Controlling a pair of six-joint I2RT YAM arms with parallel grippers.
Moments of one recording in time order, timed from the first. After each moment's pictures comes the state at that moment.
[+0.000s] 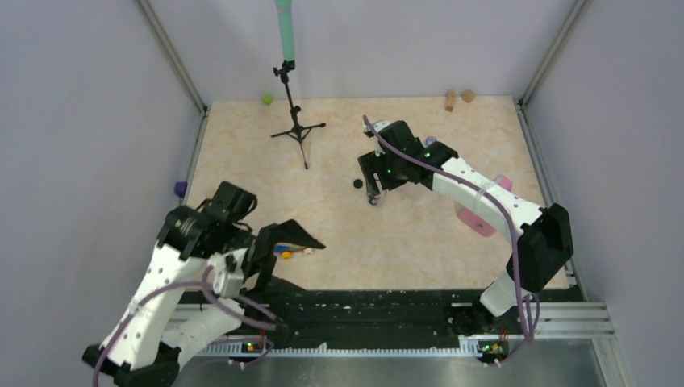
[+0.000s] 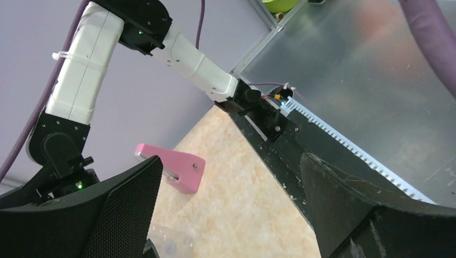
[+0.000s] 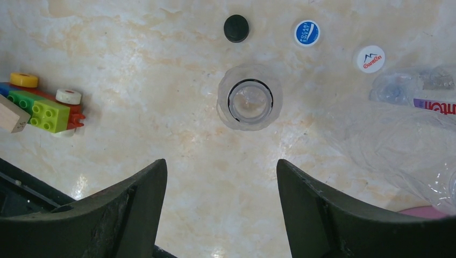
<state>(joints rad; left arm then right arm) -0.50 0.96 1.26 -1.55 1.55 1.92 0.71 1.59 1.44 -0.73 0.06 0.18</state>
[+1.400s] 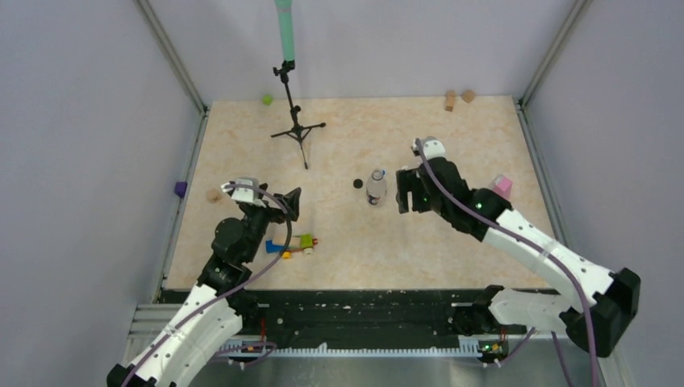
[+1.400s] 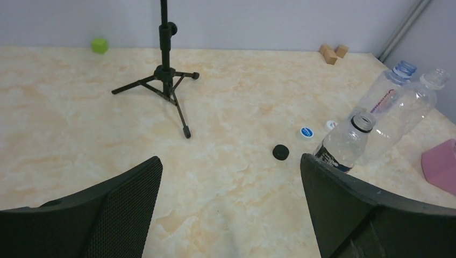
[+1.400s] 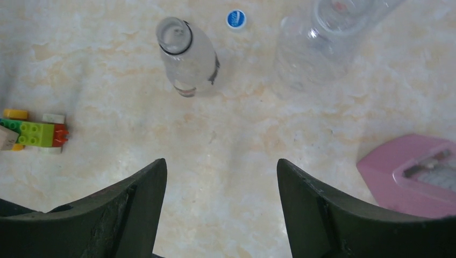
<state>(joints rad) -0.44 0.51 0.34 0.26 -0.12 -0.16 0.75 1.18 1.10 -0.60 0.29 0.32</state>
